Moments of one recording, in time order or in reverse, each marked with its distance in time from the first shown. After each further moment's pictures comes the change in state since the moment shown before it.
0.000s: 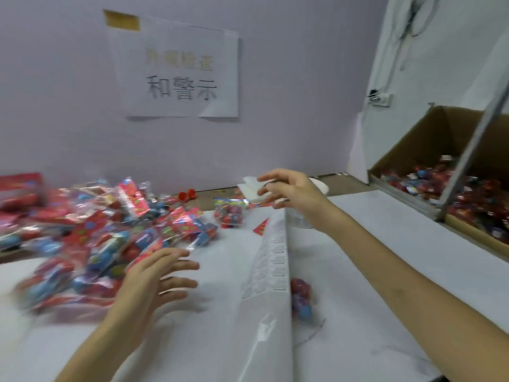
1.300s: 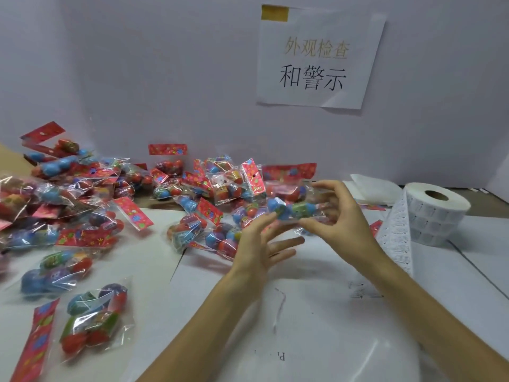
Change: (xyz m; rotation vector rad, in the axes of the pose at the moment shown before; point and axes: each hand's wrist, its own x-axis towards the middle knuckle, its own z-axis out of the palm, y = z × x) left_hand -0.004 0.017 -0.014 -0.328 0.002 -0.010; right_hand -0.024 0.008 0.141 -0.034 -0.037 -0.291
